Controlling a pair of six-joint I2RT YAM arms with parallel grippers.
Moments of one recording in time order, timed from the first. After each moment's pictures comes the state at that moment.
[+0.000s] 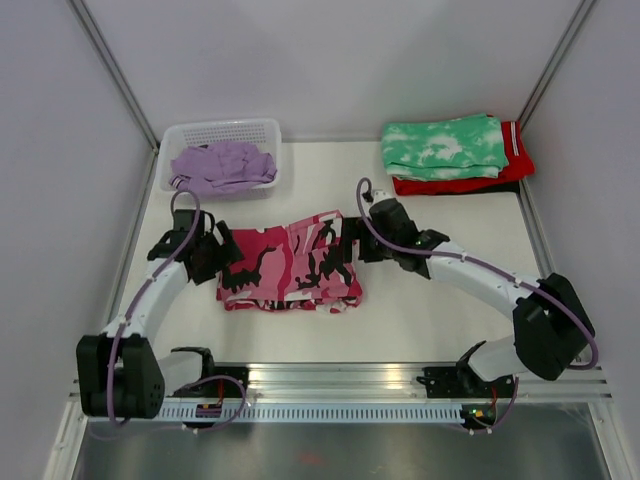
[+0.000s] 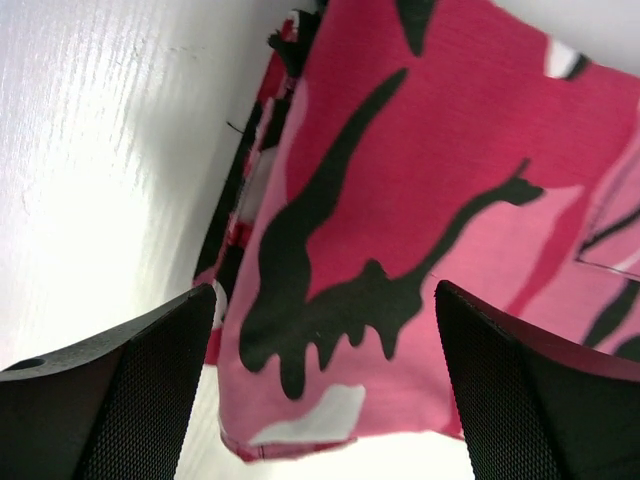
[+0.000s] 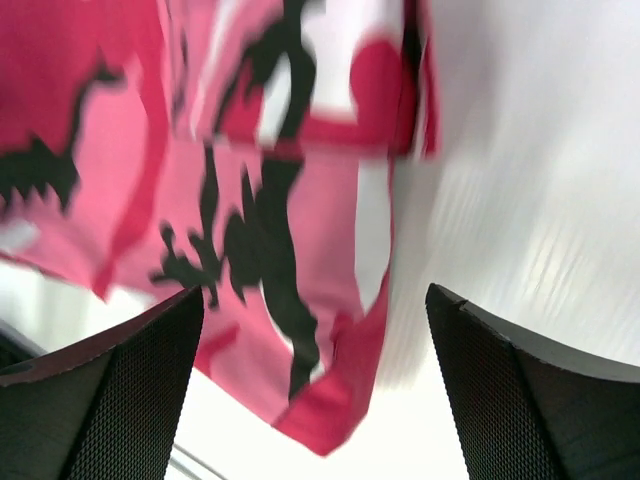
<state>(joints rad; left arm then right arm) -0.04 1.14 0.75 -0.59 0.04 -0.56 0.67 1.43 0.91 -0.24 -0.03 0.54</state>
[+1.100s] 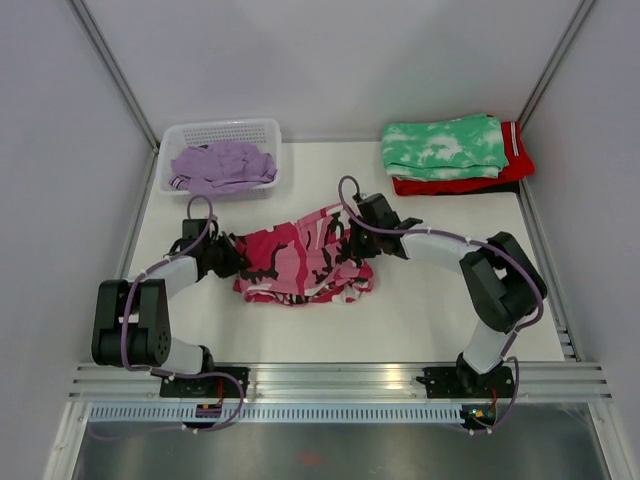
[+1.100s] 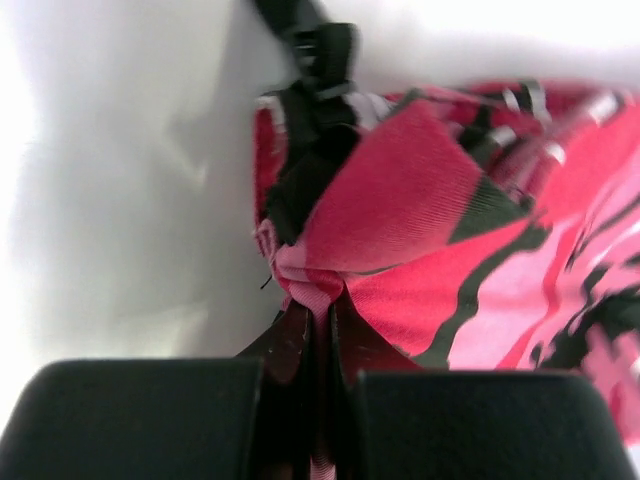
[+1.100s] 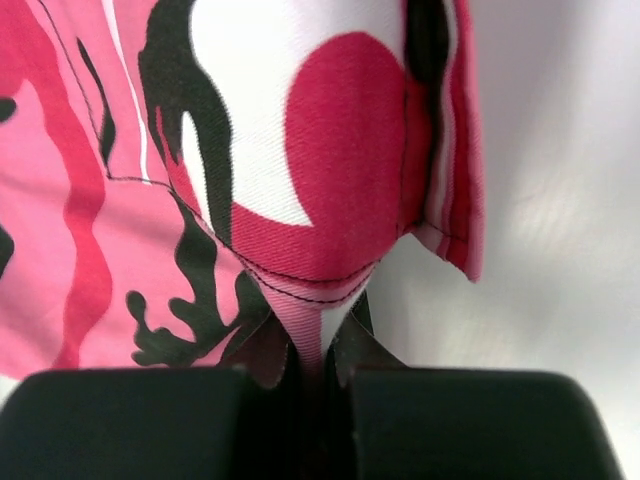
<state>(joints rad) 0.05 1.45 0.61 -0.11 0.33 -0.55 0.61 1.75 0.99 -0.11 -0.12 0.55</state>
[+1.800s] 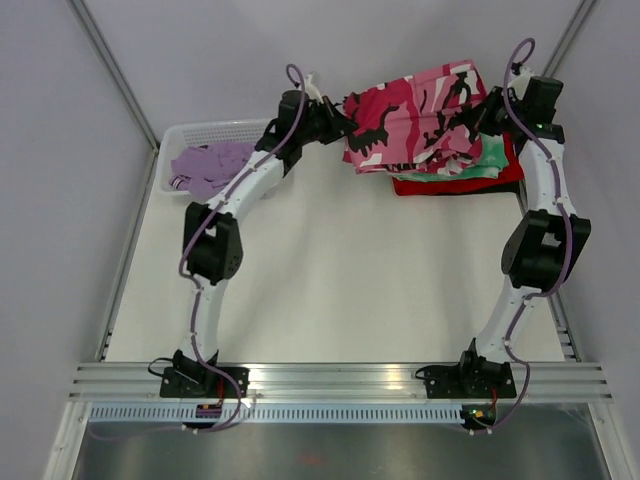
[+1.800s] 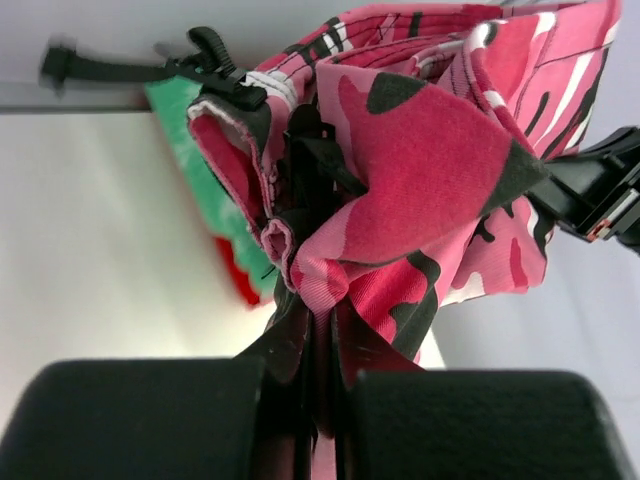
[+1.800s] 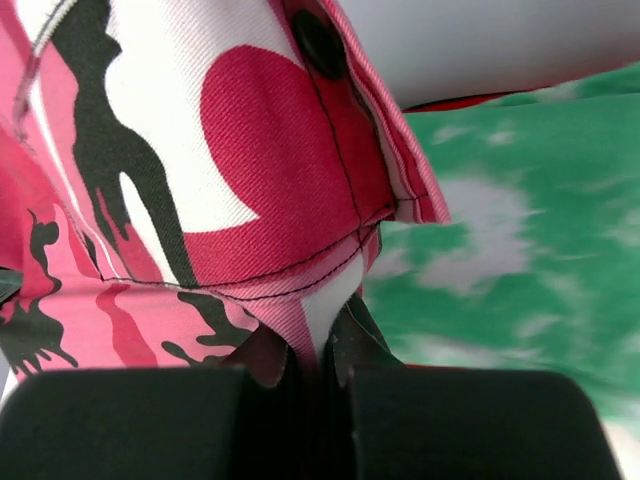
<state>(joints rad) -0.42 2.13 1.97 -0.06 0.33 -0.74 -0.20 1.98 1.93 -0.38 -0.56 0.31</state>
